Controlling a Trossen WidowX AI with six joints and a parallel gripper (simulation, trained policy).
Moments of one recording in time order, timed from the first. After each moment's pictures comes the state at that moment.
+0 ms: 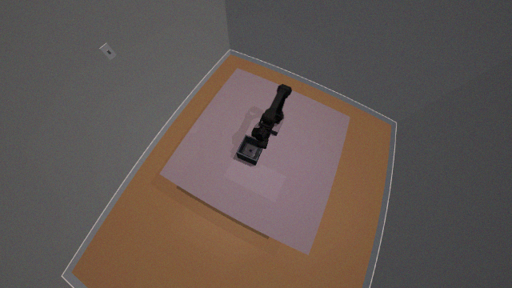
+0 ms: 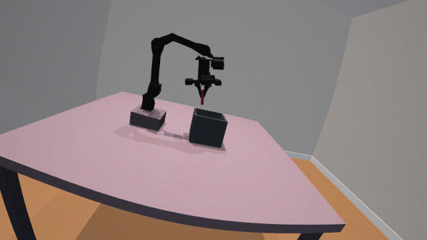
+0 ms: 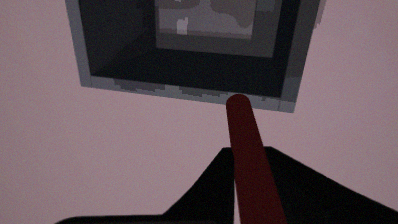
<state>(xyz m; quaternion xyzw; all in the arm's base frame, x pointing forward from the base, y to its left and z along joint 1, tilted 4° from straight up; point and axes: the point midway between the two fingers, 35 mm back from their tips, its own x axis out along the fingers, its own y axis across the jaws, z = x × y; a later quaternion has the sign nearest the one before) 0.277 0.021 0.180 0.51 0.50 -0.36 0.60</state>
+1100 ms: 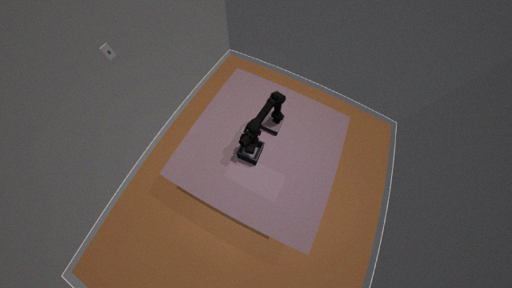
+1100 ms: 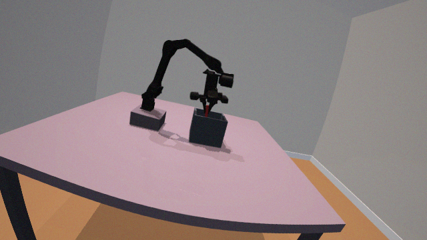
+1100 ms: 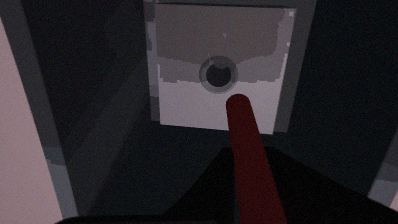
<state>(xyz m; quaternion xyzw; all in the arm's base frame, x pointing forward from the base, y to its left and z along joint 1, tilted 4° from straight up) 0.326 -0.042 0.122 0.49 0.52 -0.39 0.58</state>
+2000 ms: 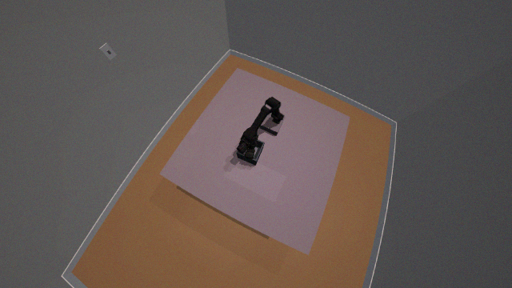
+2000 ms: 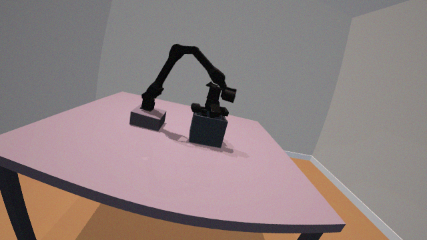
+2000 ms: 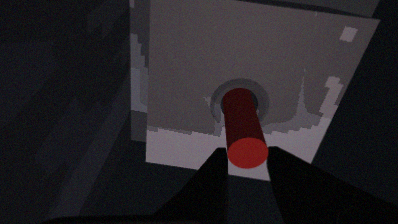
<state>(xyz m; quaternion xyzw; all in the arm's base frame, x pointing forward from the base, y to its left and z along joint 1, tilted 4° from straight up) 0.346 -0.042 0.065 0.46 0.57 -0.37 0.57</state>
